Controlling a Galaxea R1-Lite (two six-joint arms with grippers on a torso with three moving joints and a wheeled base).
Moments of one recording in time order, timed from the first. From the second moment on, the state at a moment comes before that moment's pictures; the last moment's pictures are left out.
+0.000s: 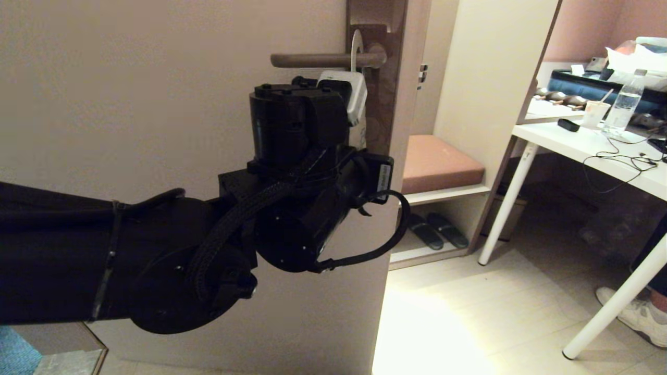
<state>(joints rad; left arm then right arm) -0.95 1.82 -1.24 -0.54 0.53 -0.02 0.00 0.00 0.00 0.00 0.00 0.01</state>
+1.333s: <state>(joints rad) -0.98 1.83 -1.24 -0.59 0.53 -0.02 0.00 0.00 0.00 0.00 0.00 0.01</state>
